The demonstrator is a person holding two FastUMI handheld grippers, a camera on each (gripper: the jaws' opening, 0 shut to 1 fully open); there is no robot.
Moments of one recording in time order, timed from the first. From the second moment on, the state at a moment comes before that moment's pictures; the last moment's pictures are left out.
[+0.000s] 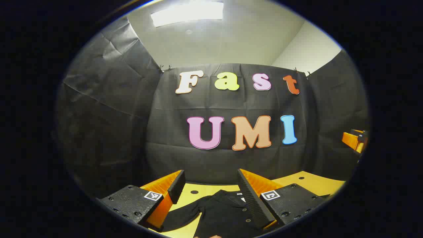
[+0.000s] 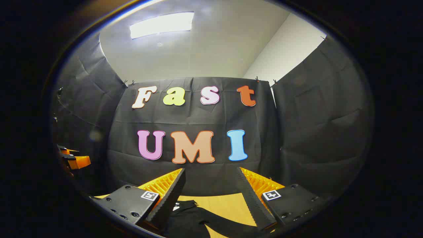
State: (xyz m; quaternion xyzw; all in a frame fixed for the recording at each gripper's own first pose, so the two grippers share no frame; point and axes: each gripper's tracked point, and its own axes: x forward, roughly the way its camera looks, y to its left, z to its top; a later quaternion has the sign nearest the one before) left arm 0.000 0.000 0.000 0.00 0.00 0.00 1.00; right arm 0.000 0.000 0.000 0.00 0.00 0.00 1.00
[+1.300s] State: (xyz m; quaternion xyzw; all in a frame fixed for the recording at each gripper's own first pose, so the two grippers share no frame) left arm 0.001 0.032 -0.009 -0.02 0.00 0.01 1.00; right arm 0.001 0.030 0.013 -0.04 0.00 0.01 1.00
